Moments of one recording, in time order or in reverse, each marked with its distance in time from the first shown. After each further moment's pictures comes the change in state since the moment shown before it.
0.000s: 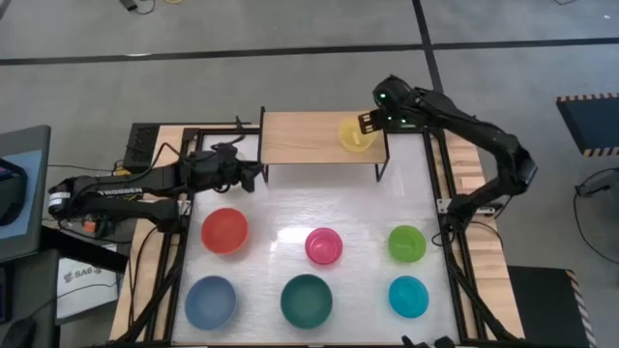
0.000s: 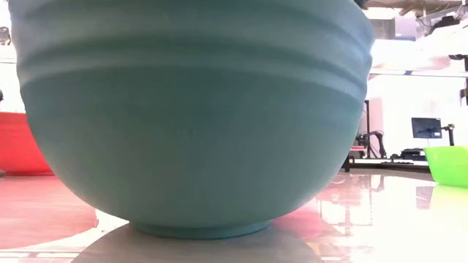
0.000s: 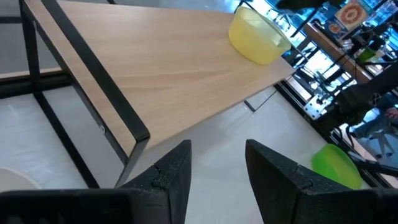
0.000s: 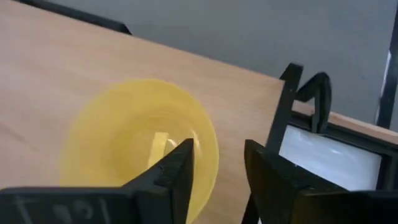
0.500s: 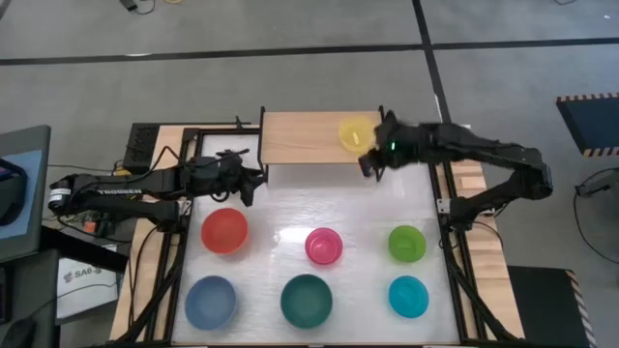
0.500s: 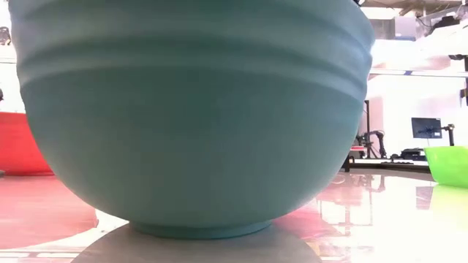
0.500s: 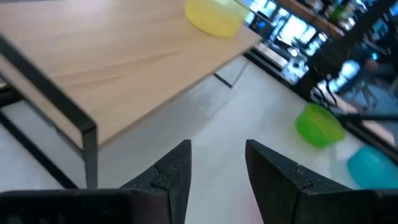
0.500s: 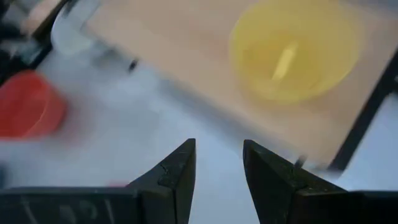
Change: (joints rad) left arm -0.071 0.000 0.000 0.001 0.072 0.163; right arm 0.476 -0.150 0.000 -0.136 0.061 0.260
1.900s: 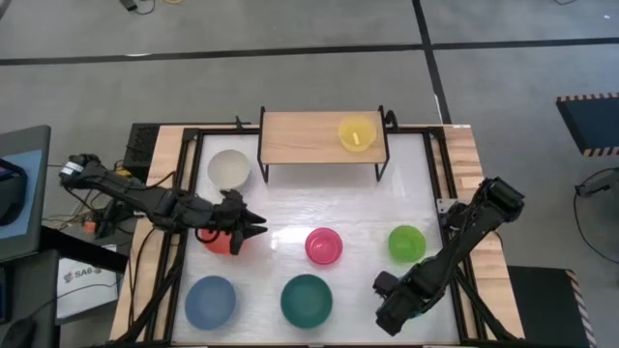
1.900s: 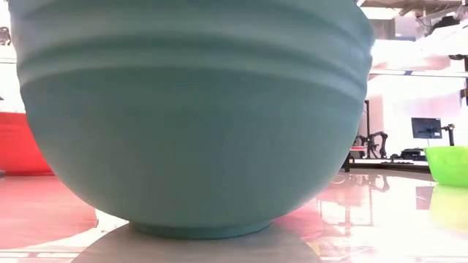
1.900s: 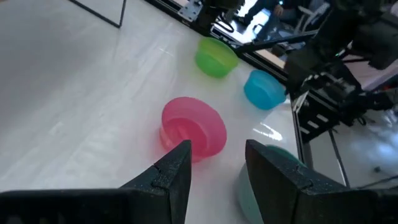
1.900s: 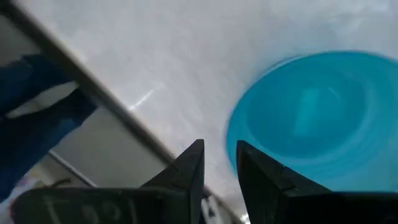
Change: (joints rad) left arm -0.486 0.040 0.000 0.031 -0.091 -0.168; right arm 0.959 0.417 -0.198 0.174 -0.455 0.765
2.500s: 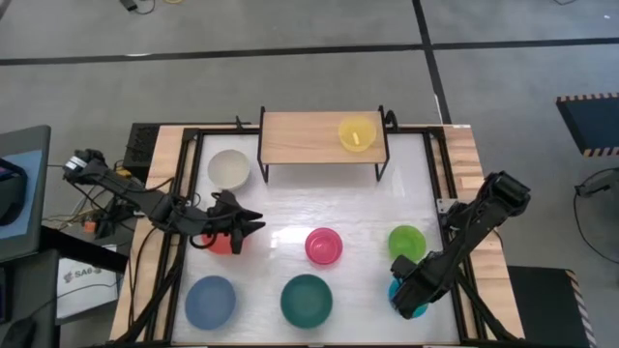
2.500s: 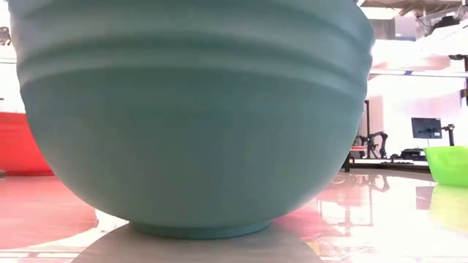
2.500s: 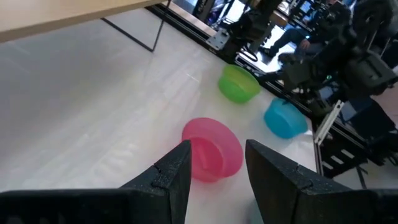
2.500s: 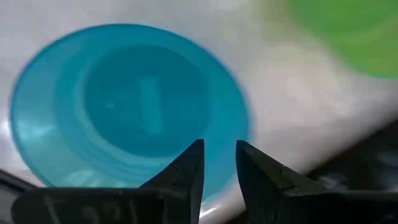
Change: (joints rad) left arm -0.103 0.000 0.000 -0.001 -0.260 -0.063; right arm 0.022 -0.085 -0.188 -0.183 0.005 0.009
